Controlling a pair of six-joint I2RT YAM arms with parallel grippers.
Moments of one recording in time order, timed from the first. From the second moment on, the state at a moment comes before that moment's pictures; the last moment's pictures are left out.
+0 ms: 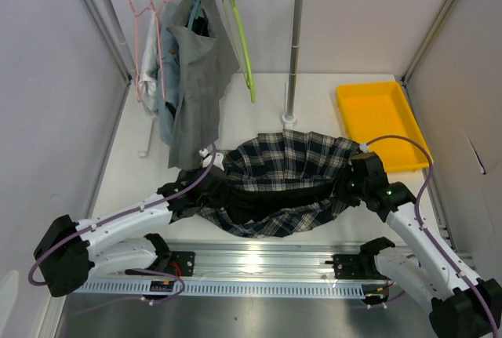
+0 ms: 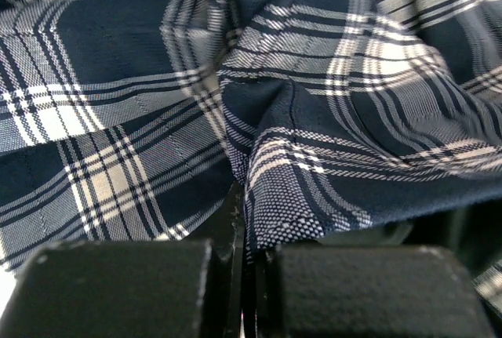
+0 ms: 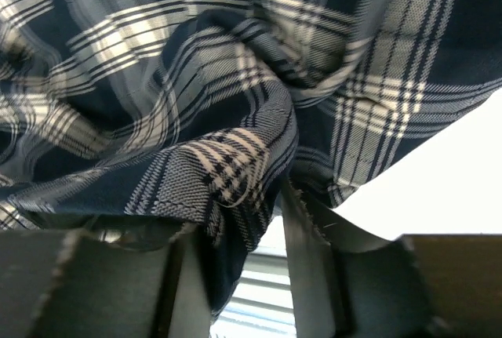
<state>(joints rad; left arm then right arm) -0.87 1.03 0.59 -0.43 -0.29 -0.66 0.38 0.81 0.65 -0.74 -0.04 0.72</state>
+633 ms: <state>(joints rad) -0.65 1.15 0.55 -0.20 -0.01 -0.59 0.29 0.97 0.64 -0.58 -0.15 0.65</state>
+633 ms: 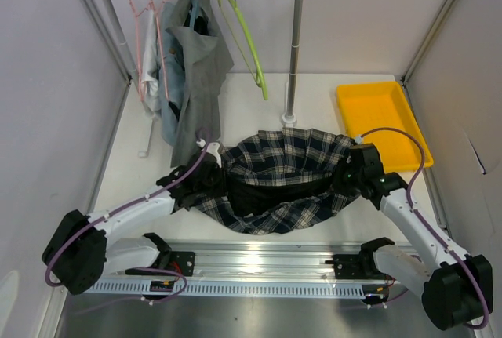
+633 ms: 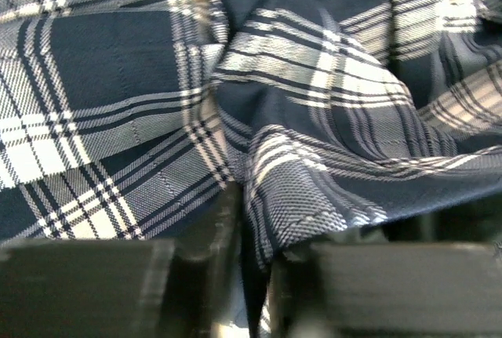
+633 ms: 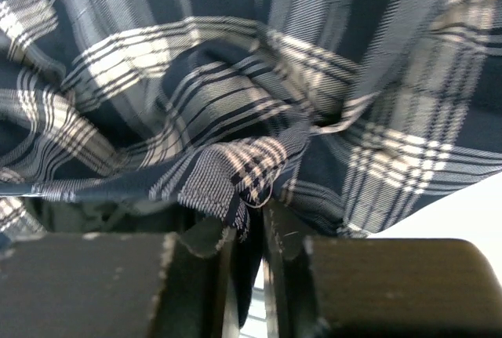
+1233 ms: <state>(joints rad) -0.69 0.93 0.75 -0.40 0.07 -0.44 0.37 1.02 0.74 -0.62 -0.06 0.65</state>
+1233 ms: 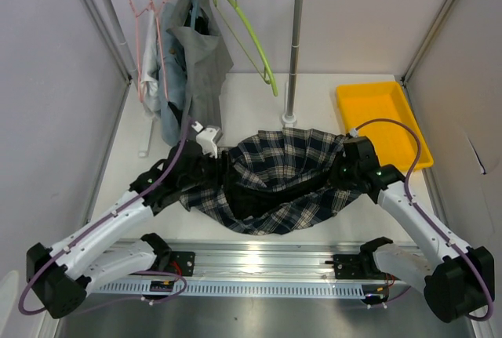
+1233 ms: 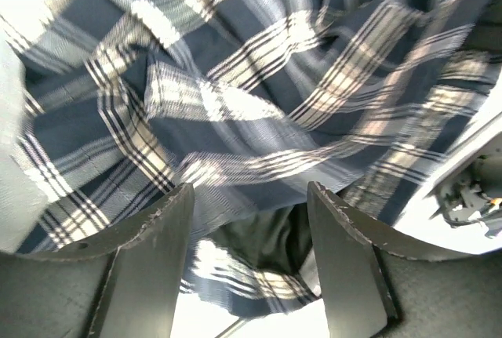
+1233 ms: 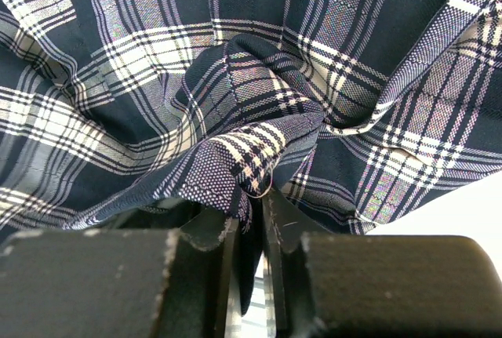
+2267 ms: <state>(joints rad) -0.77 1.89 2.47 -0.68 -0.71 -0.25 0.39 1.09 0.76 -0.61 -0.06 0.61</state>
